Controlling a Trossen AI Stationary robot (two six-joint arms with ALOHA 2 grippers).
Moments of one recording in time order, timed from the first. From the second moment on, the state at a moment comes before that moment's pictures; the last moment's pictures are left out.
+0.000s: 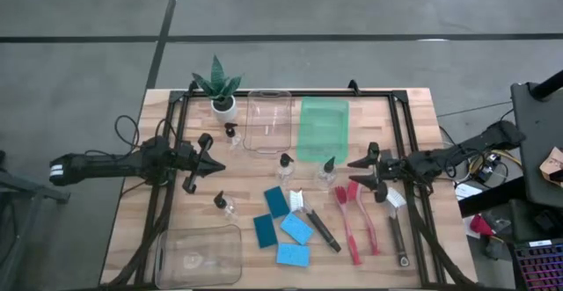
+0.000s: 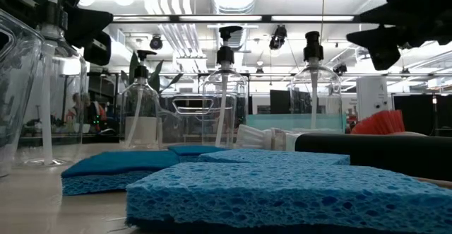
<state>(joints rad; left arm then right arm) 0.15 0.35 0.01 0.43 0.35 -0.14 0.33 0.50 0.10 0.34 0.36 0.34</state>
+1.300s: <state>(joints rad) 0.15 0.35 0.01 0.43 0.35 -0.14 0.33 1.20 0.39 0.46 0.69 0.30</state>
